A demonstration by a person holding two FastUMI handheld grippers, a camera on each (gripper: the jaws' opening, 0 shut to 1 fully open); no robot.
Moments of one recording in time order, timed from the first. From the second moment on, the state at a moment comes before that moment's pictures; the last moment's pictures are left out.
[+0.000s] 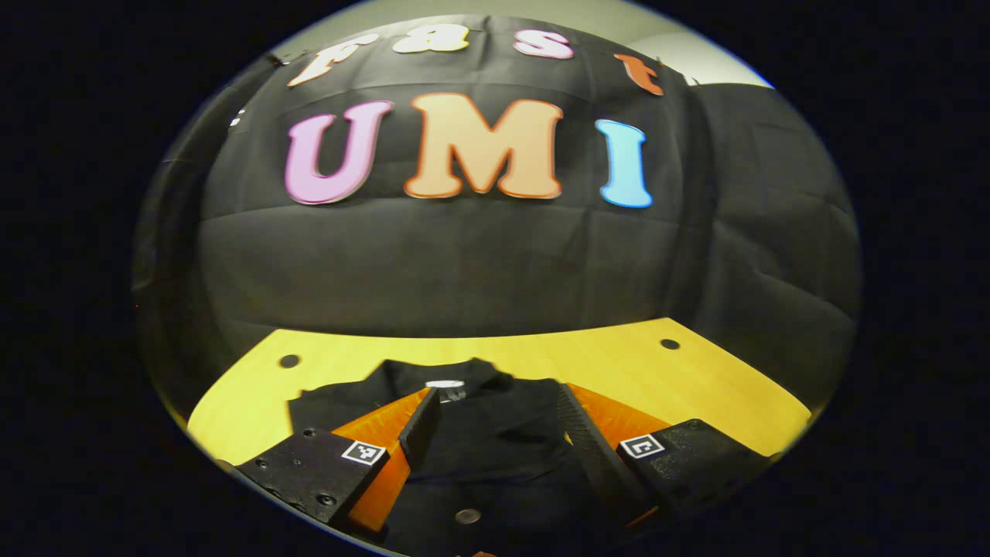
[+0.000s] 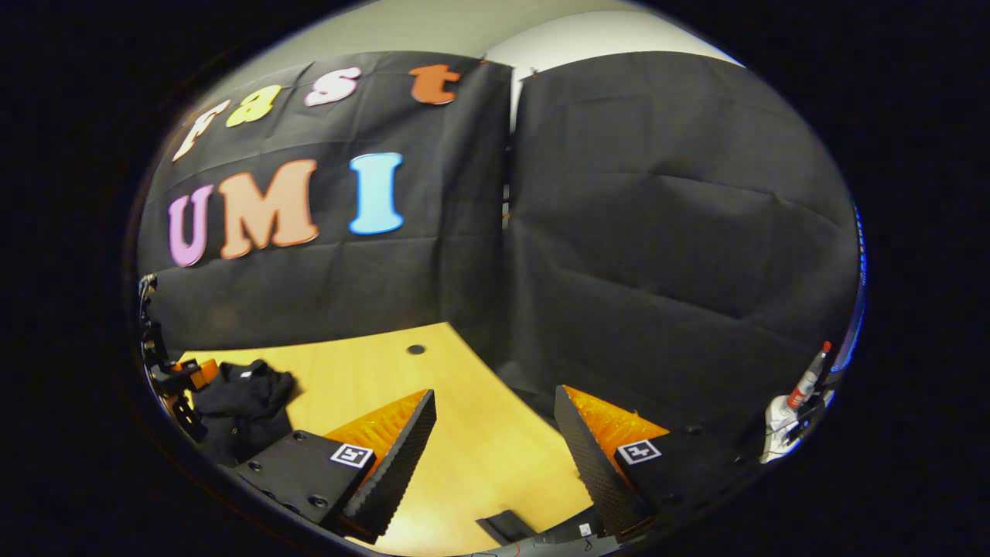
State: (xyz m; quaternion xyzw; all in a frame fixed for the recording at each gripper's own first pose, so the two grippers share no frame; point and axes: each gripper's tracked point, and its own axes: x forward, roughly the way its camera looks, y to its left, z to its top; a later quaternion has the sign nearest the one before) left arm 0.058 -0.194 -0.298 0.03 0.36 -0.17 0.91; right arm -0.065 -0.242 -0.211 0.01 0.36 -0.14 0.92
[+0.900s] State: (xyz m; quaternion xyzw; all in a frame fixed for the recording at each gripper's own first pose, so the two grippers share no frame) left arm -0.259 0.042 -0.285 0.06 0.56 0.08 0.83; right arm -0.177 -0.018 -0.402 -0.01 0.58 0.25 0.77
